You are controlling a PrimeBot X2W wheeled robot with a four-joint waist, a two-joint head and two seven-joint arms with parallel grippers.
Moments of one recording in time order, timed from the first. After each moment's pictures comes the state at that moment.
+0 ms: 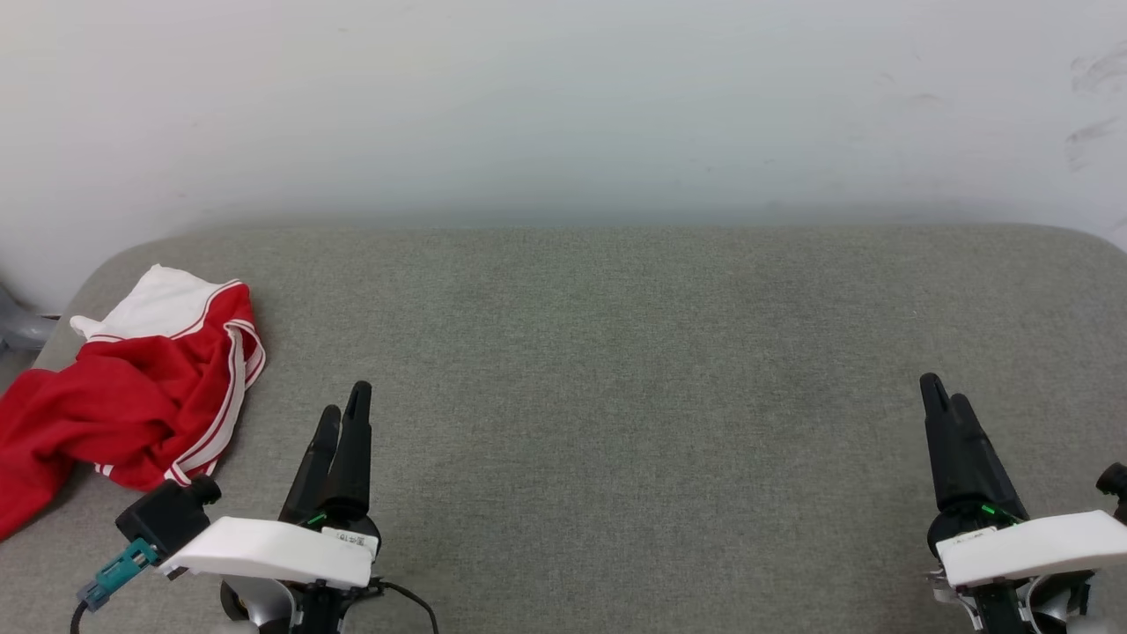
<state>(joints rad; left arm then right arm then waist) -0.04 0.05 -0.01 0.06 -0.97 -0.13 -0.06 -0.02 -0.07 -0.05 0.04 0.91 0.13 -0.03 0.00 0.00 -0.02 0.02</state>
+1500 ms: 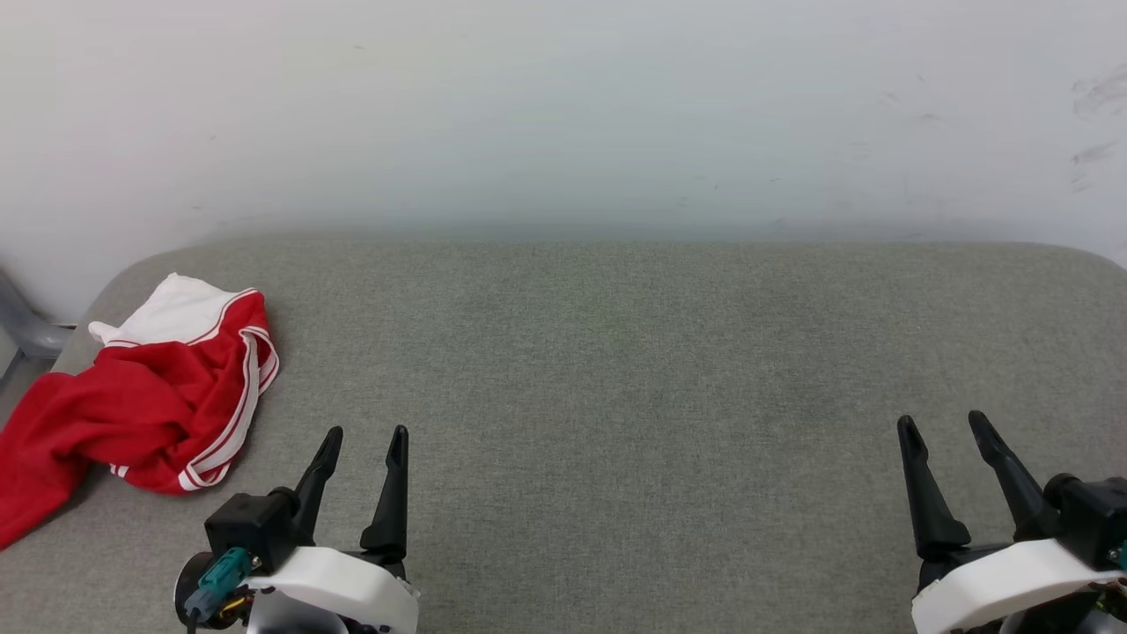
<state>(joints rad) -0.02 0.14 -0.13 0.11 -0.35 -0.04 -0.18 0.08 -0.06 -0.07 -0.14 0.20 0.13 0.04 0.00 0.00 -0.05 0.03</state>
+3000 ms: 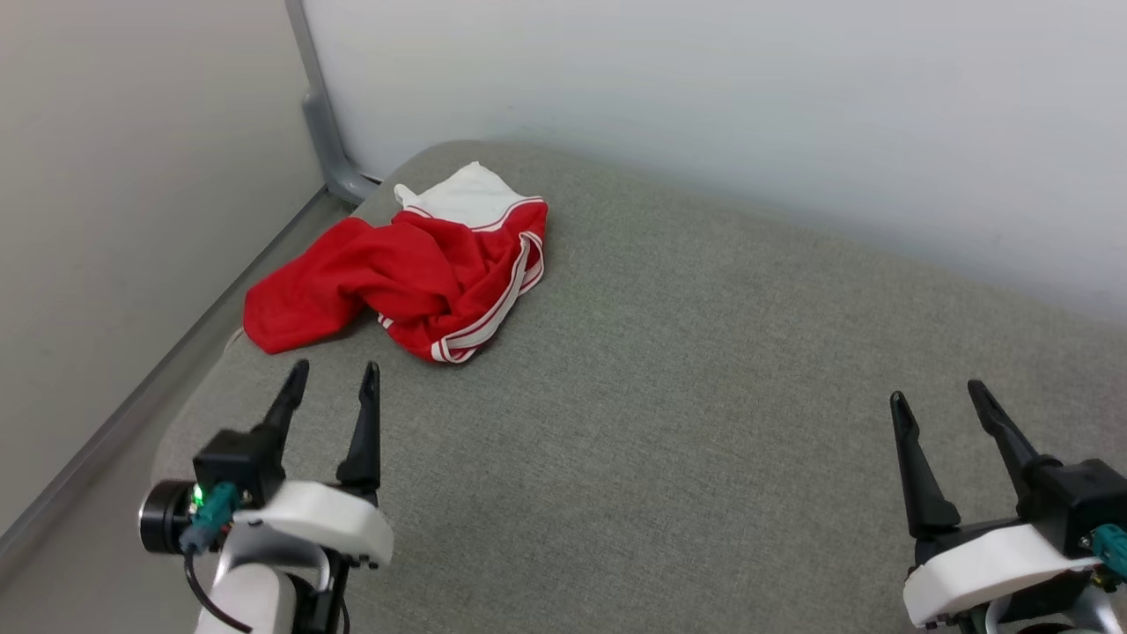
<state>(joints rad) -0.15 0.12 -0.05 0.22 -0.18 -0.08 -0.24 0.06 -0.05 -0.05 -0.17 0.03 0.13 0.02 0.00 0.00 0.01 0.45</state>
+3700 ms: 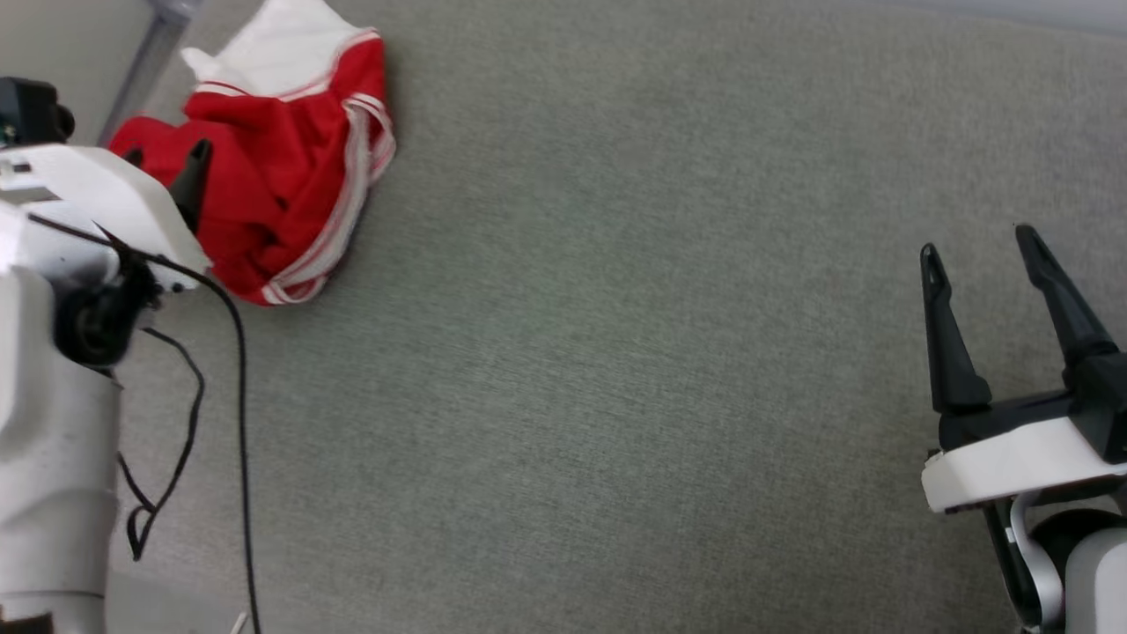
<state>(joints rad) -0.77 0.38 -0.01 0.55 -0.46 -0.13 0.33 -0.13 -0.05 -0.05 -0.30 -0.07 0.13 0.08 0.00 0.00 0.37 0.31</state>
